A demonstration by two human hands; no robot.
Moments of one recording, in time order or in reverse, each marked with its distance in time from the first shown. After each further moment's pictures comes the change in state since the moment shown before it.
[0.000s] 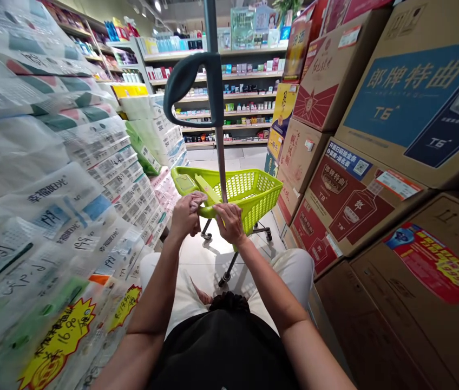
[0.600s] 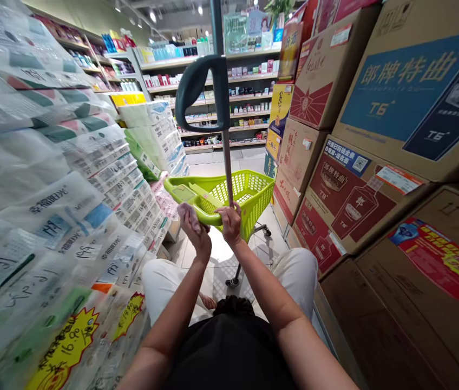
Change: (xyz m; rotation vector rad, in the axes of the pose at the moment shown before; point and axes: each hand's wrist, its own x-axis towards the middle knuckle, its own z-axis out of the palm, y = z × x) left_hand -0.050 -0.020 0.080 -0.314 0.542 -0.172; right_hand 0.018 -0.018 0.010 0.327 0.284 0.276
